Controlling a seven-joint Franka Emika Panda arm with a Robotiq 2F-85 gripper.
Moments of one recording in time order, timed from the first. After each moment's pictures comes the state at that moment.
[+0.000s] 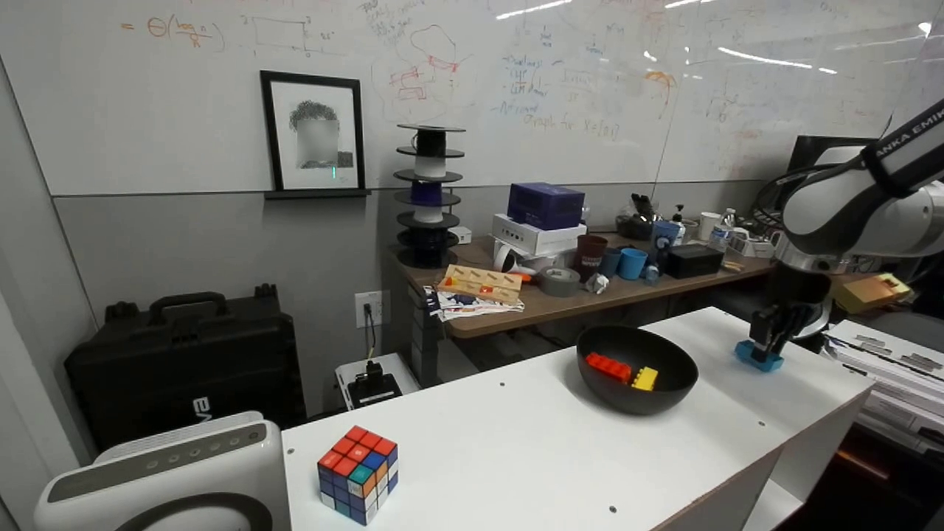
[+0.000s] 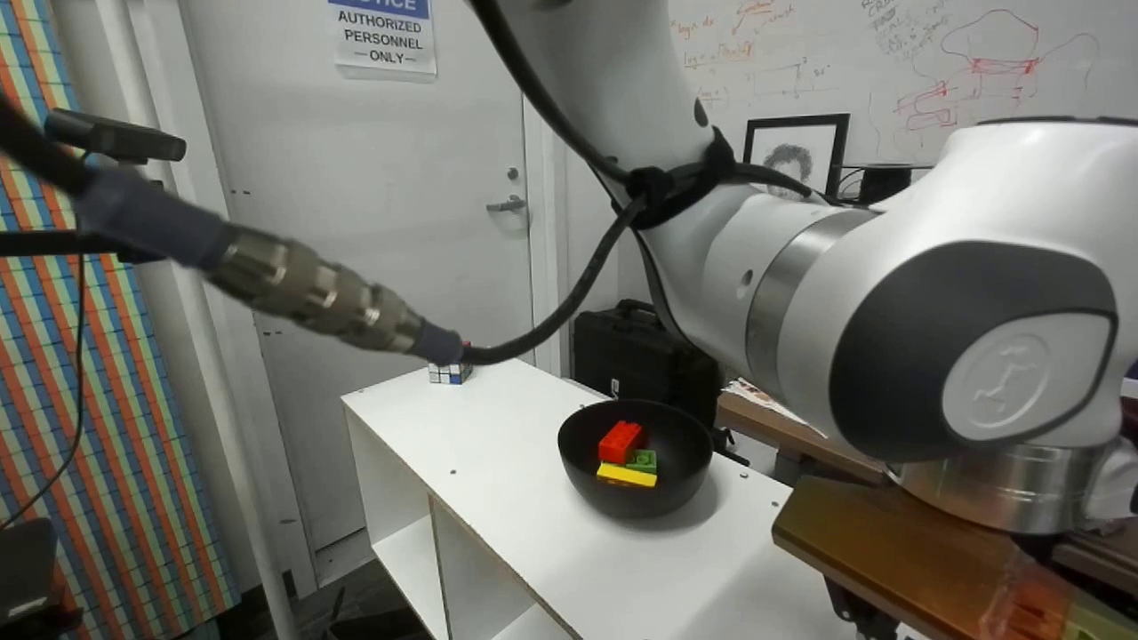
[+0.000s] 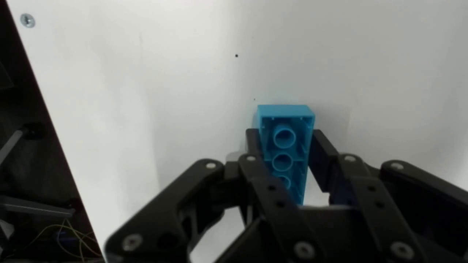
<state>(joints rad) -0.35 0.88 -0.06 -1.57 0.03 2.50 -0.40</state>
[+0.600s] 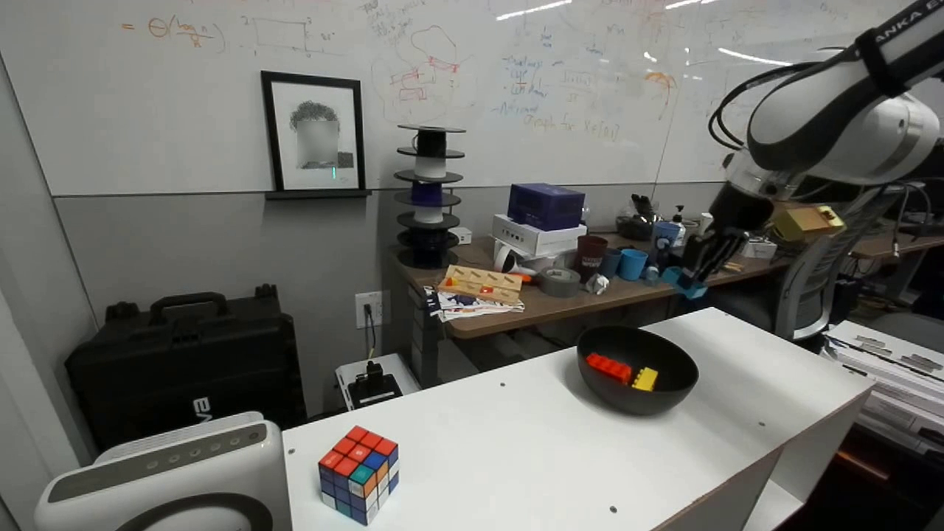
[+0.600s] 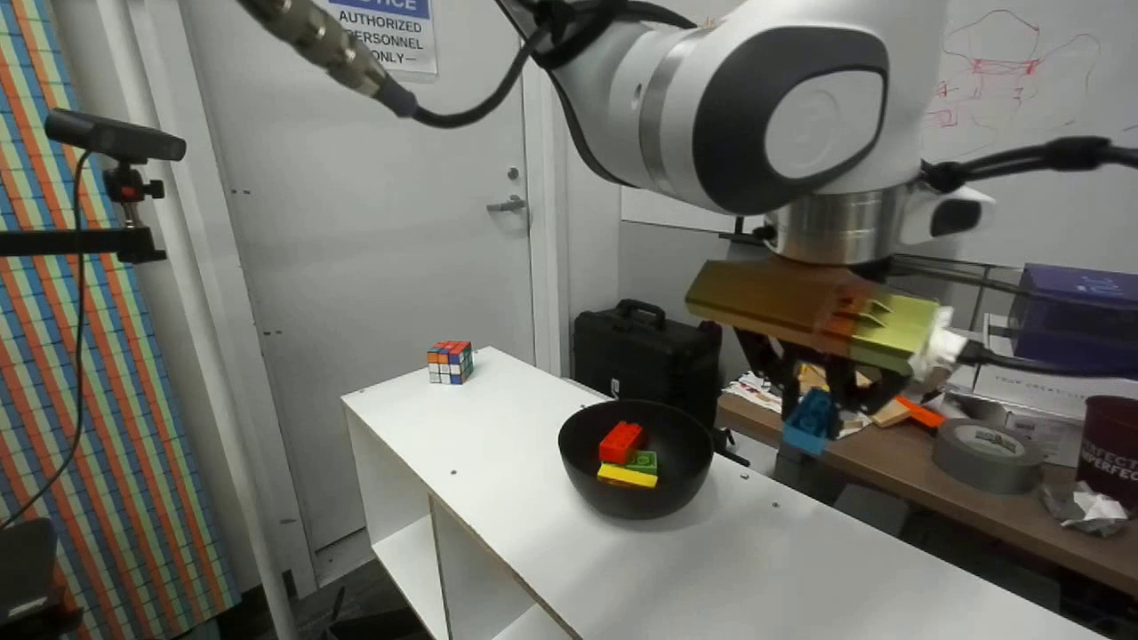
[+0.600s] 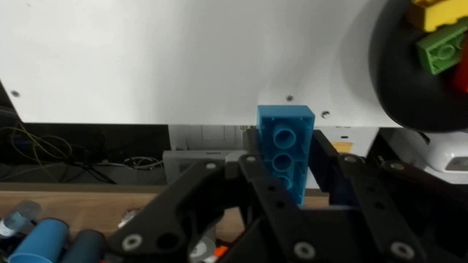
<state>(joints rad) -0.29 0.71 0.07 -1.62 0.07 2.58 -0.38</state>
